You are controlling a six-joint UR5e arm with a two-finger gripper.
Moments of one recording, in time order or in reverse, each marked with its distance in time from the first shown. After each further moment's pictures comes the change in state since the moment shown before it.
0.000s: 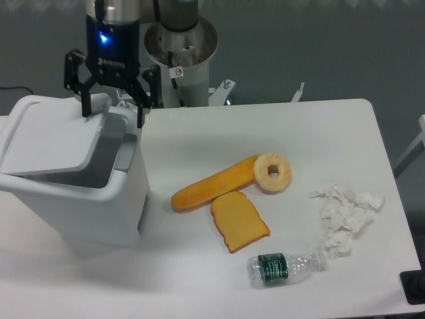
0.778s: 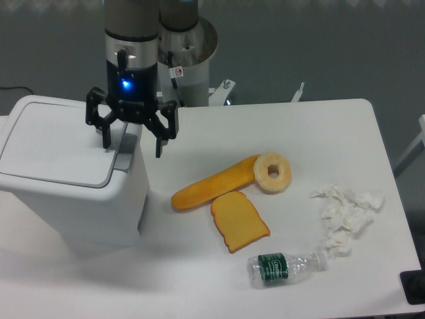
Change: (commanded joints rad) arm 0.020 -0.065 0.000 0.023 0.029 0.005
